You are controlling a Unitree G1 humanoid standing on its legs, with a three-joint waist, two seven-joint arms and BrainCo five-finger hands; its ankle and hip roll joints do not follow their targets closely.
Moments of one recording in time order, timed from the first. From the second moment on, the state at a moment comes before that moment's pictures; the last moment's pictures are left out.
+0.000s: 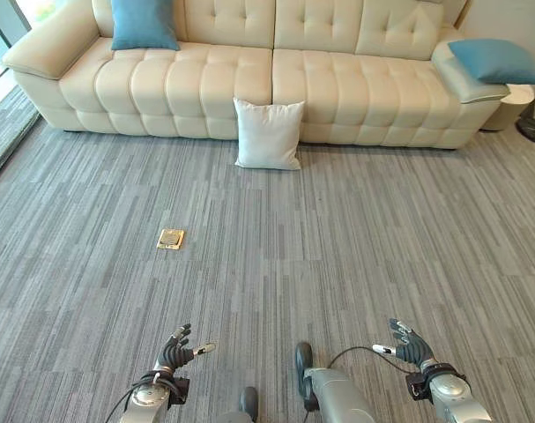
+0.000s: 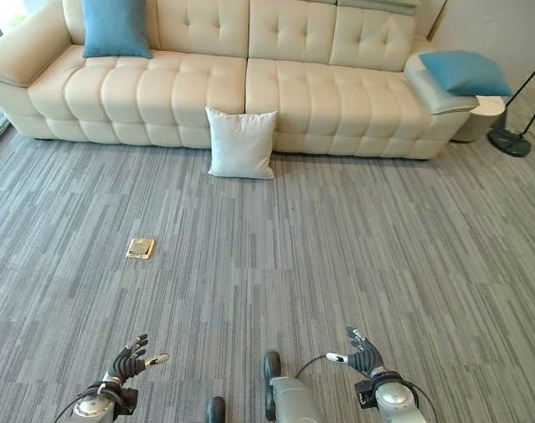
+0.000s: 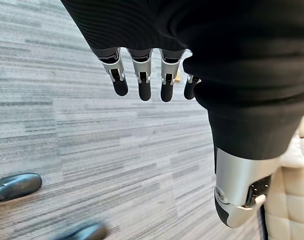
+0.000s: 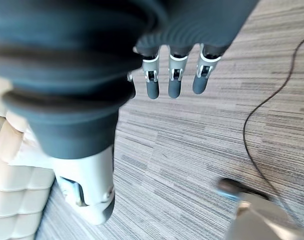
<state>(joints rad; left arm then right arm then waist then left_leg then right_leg) 0.04 0.36 -0.16 0.85 -0.22 -0.18 0.04 0.04 -0.41 0.23 0.73 0.19 -0.13 0.00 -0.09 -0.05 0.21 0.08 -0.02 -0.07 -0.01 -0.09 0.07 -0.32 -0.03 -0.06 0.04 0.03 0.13</state>
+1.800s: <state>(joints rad) 0.06 0.32 -0.21 0.85 -0.22 -0.16 0.03 0.13 -0.40 0.21 0.64 0.17 -0.12 0.00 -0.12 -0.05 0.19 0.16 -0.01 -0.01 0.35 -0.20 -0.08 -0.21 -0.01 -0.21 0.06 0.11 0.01</state>
